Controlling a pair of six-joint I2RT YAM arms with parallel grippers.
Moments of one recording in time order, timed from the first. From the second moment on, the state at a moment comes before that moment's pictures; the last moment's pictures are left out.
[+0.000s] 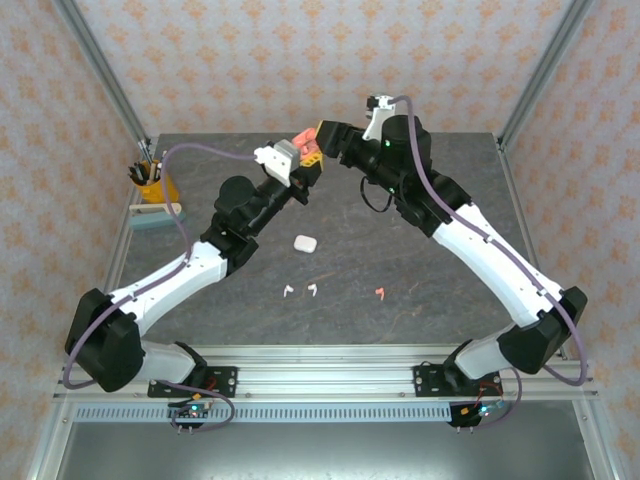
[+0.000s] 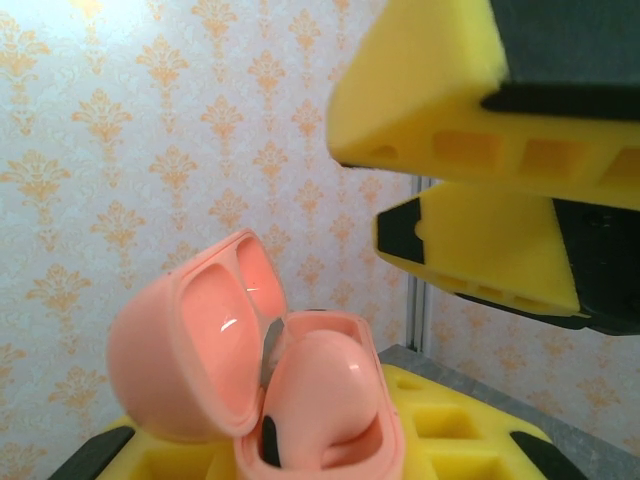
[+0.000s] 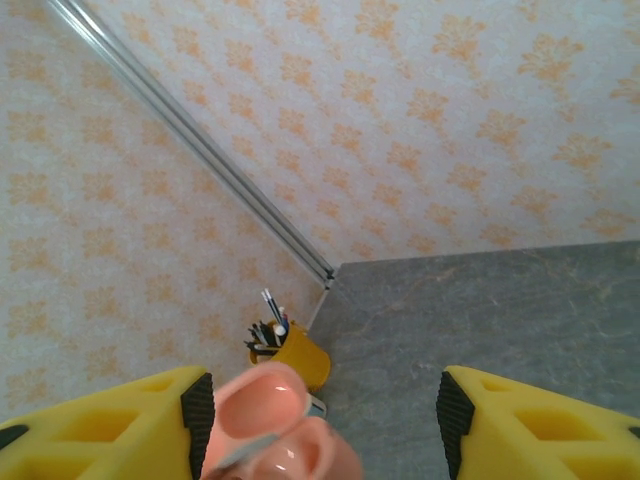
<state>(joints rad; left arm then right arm) -0.56 1.34 0.98 0.59 0.06 0.01 0.67 1.43 1.58 -0.29 0.02 0.63</state>
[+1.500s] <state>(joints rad) -0.56 1.24 0.86 0.55 0.08 0.01 0.65 1.67 1.05 -0.90 0.03 0.57</state>
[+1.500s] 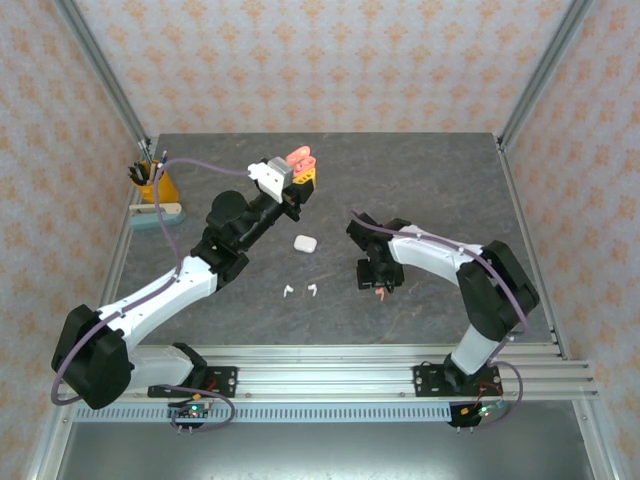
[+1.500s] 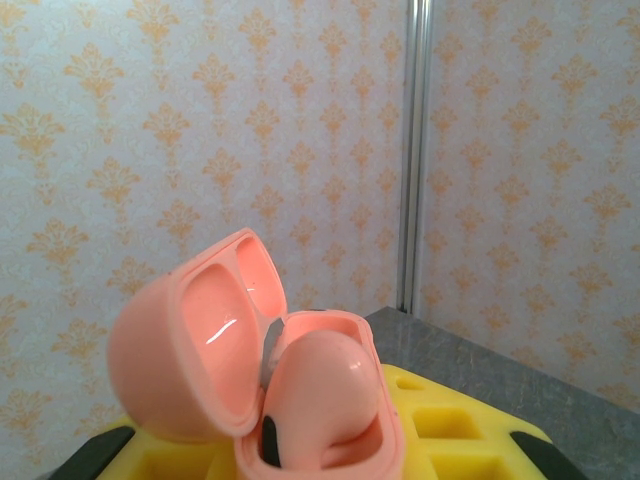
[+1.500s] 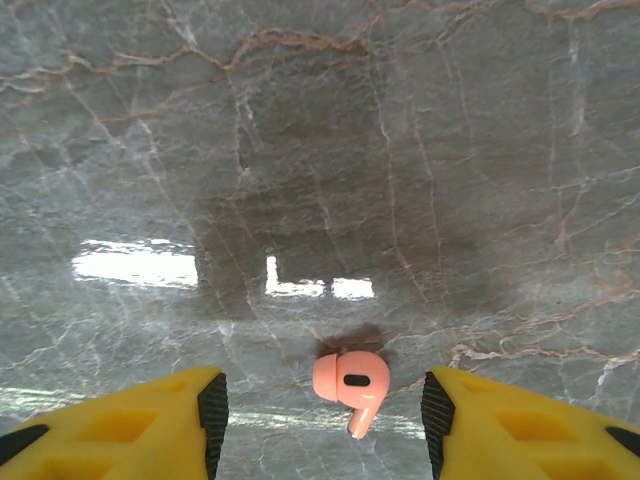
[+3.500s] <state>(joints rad) -0.56 1.24 0.86 0.55 0.08 0.01 0.64 1.71 1.01 -0.87 0.01 0.56</state>
